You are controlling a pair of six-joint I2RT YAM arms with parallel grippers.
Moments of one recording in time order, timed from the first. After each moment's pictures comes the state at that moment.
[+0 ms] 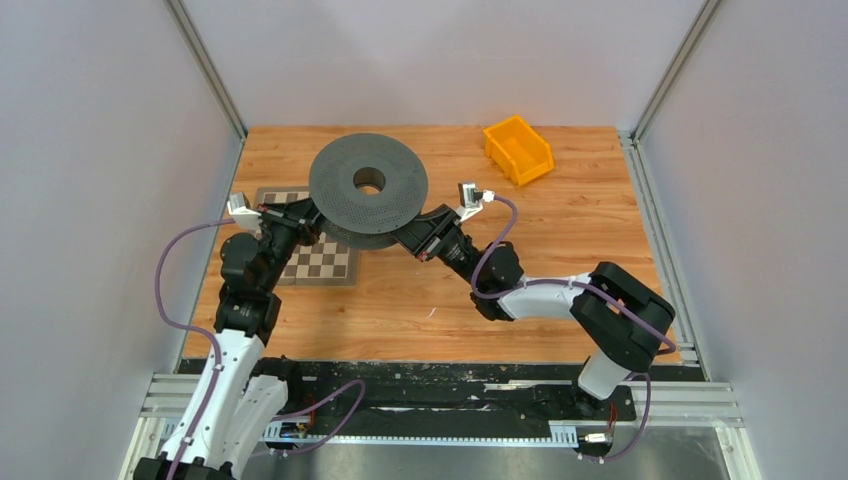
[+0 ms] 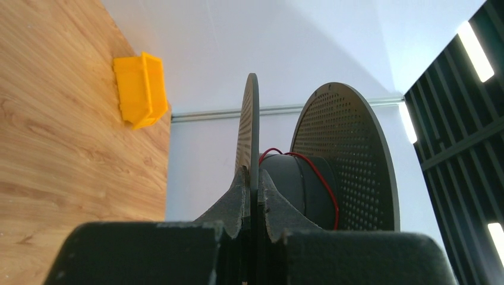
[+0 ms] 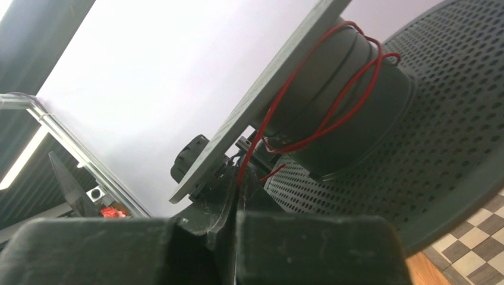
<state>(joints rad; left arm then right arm) -0.13 0.66 0.57 0.21 0.21 -1.54 0.92 1.64 0.74 1.52 -0.10 1.11</state>
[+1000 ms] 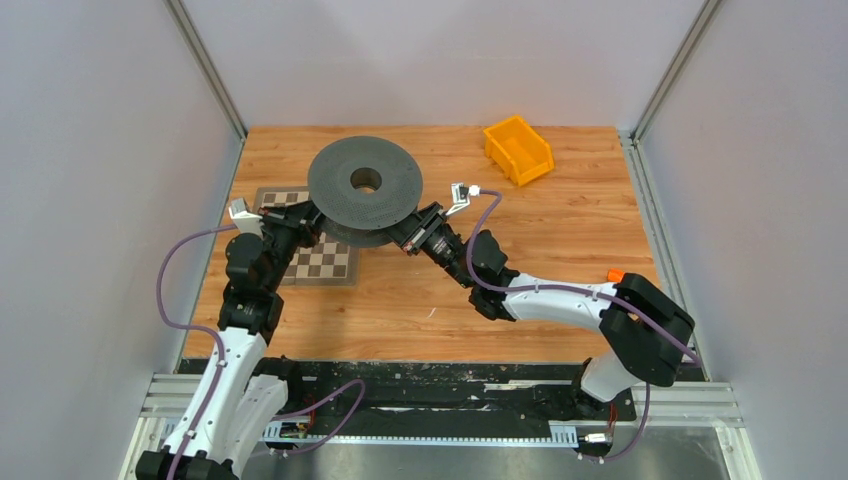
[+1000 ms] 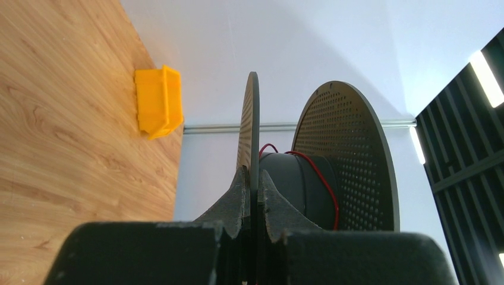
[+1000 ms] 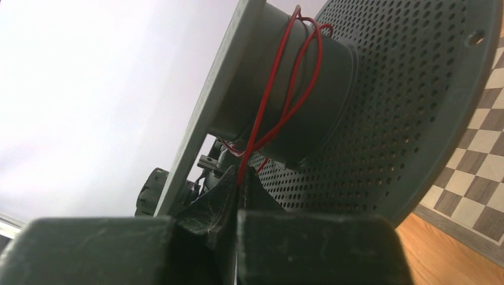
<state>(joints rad) -0.12 0.68 0.53 0.21 0.16 -1.55 0.98 1.54 0.83 1.01 0.12 1.19</state>
